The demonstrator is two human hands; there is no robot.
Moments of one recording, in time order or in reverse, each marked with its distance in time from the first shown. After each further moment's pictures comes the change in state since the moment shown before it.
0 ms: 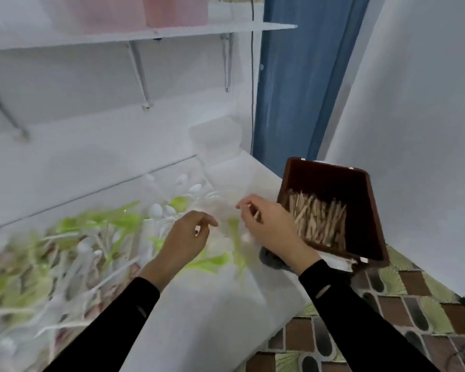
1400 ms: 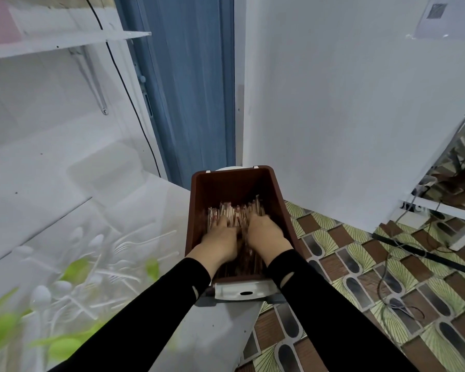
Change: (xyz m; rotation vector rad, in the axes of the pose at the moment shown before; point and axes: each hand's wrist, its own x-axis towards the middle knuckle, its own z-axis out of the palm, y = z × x) left_hand 0.105 0.116 0.200 0.661 -0.840 0.177; right_hand 0.013 0.117 -0.075 -0.367 -0.227 0.872
